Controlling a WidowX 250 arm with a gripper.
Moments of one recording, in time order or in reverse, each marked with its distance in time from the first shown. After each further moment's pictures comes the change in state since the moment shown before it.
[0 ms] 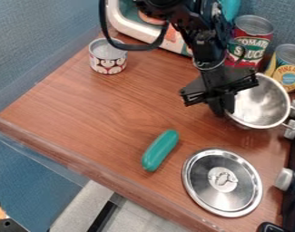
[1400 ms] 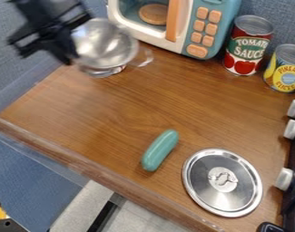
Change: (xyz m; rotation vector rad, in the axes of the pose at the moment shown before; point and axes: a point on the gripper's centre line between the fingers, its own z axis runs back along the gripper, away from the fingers) arm 0.044 0.183 0.148 0.022 -0.067 0.293
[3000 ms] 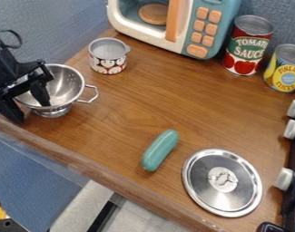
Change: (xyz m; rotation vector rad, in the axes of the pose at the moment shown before) arm -0.019 0.072 -0.037 0.128 0.155 -0.023
